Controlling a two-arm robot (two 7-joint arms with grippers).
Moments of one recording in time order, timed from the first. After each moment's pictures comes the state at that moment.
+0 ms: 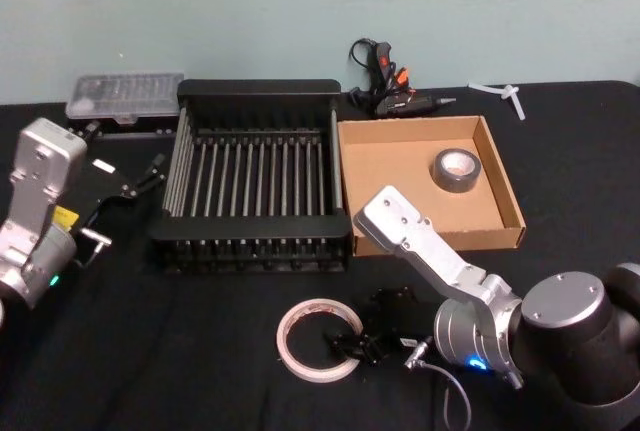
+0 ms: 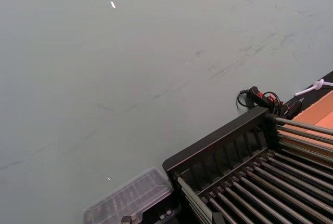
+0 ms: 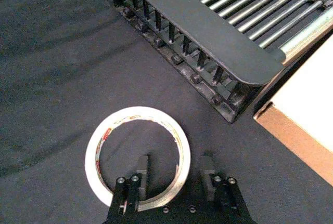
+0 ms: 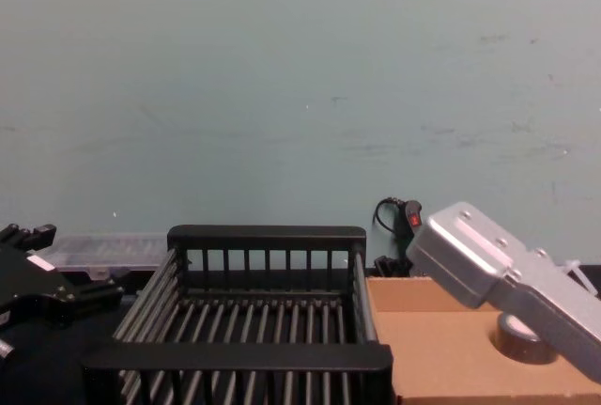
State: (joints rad) left arm -0.20 0.60 0.45 -1.41 -0.25 -0.12 0.03; right arm 0.11 0.38 -0.49 -1.75 0.05 0.75 0.48
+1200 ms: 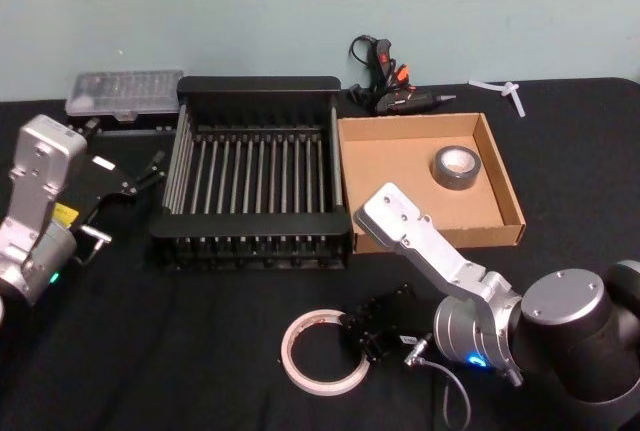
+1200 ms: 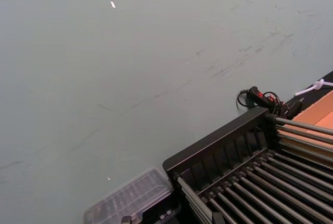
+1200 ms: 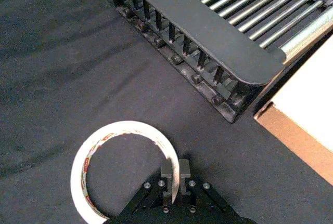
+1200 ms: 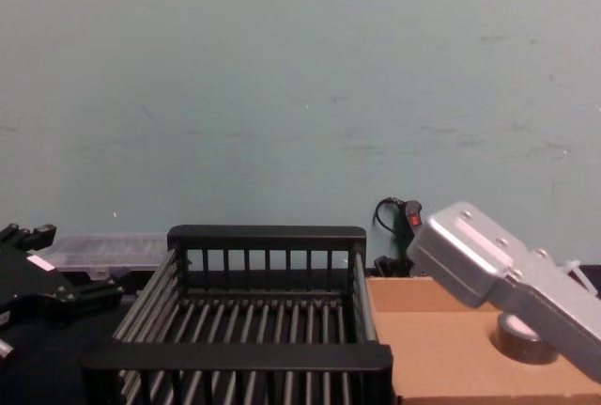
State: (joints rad) left arm -0.20 0.60 0.45 -1.41 -0.25 -0.12 0.03; right arm 0.11 0.38 -0.49 -1.75 0.06 0.75 0.48
